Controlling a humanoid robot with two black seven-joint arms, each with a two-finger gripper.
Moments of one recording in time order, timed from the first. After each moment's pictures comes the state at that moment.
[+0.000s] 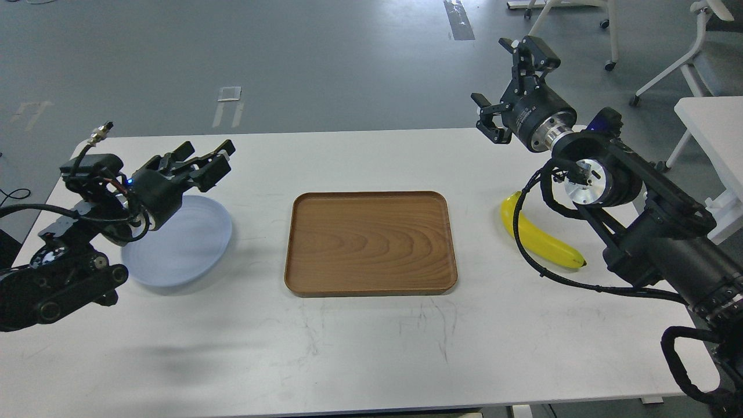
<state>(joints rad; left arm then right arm) -0.78 0.69 -0.19 -1.04 1.32 0.42 -0.28 0.76 -0.30 0.89 0.99 -0.31 0.00 0.05</state>
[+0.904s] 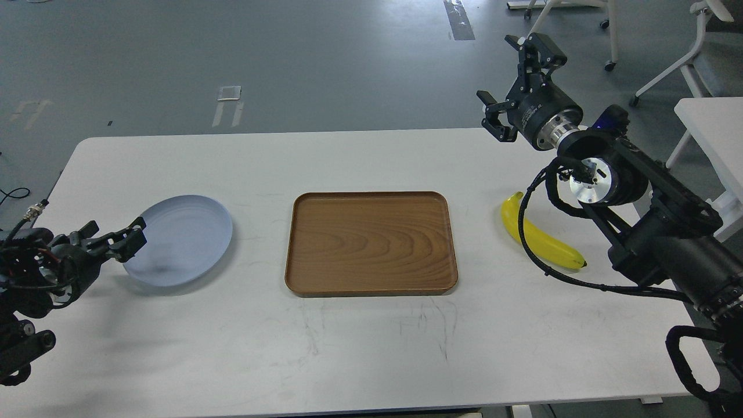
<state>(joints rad) -0.57 0.68 -0.15 -0.74 1.28 0.40 -0.31 0.76 -0.31 0.88 0.99 -0.31 0.00 0.05</state>
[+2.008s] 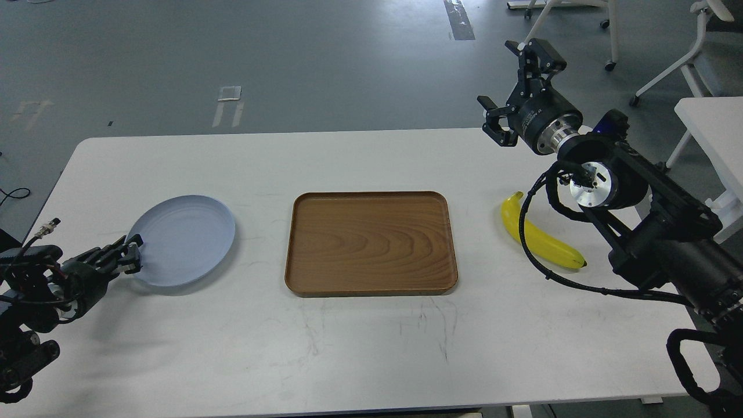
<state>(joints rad) -0.55 0.59 -0.15 -0.56 1.23 0.36 -0.48 0.75 -0.31 0.88 0.99 -0.31 0.00 0.05</state>
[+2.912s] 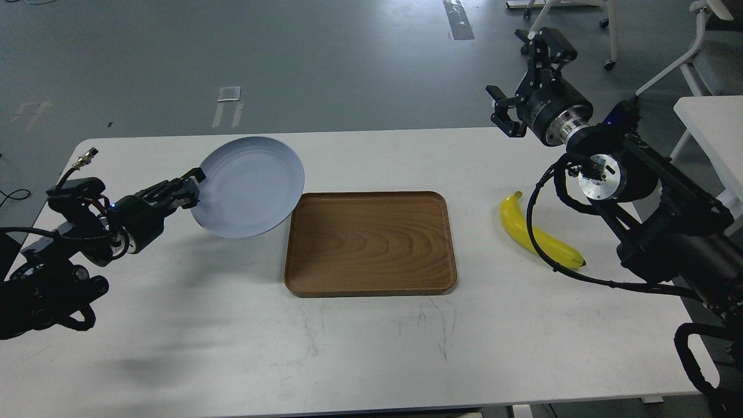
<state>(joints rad) -0.75 0.61 -0.15 -0.86 1.17 0.31 -0.49 0.77 -0.33 0.88 0.99 -0.31 0.00 0.06</state>
